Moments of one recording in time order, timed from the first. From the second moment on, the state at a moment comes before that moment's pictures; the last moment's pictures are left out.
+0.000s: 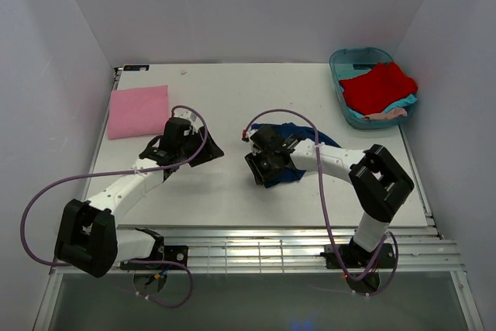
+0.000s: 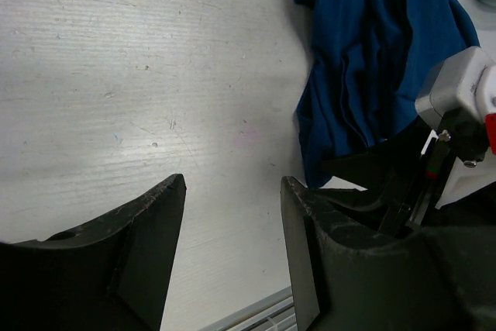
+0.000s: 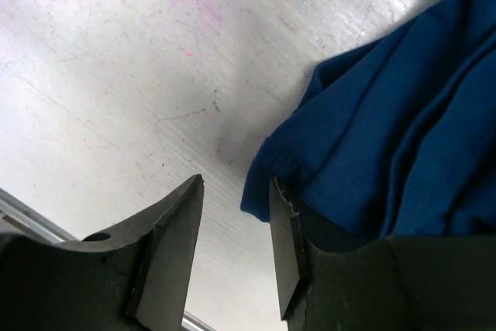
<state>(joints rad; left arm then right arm) -0.39 1.25 0.76 -0.23 0.20 -0.67 0.85 1.72 1.11 -0.48 -0.09 0.19</state>
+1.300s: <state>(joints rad) -0.39 1.14 0.68 -0.26 0.19 -0.69 0.89 1.83 1.56 -0.70 0.18 0.13</state>
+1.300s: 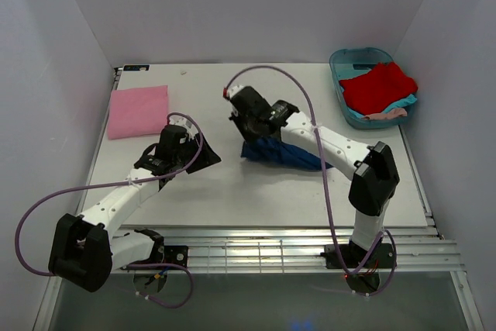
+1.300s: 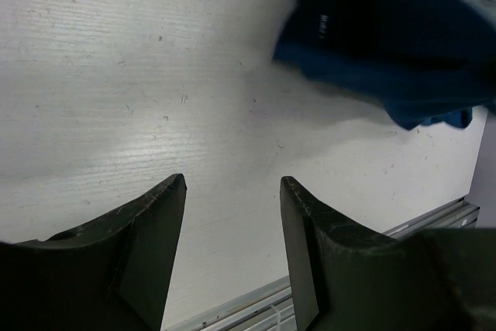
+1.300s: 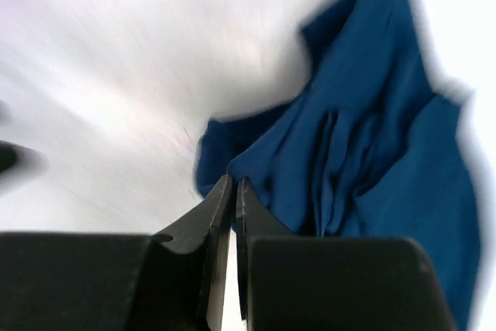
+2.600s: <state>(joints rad) -0.39 1.16 0.72 -0.50 -0.16 -0.67 0.68 1.39 1.26 -0.87 0.60 0.28</state>
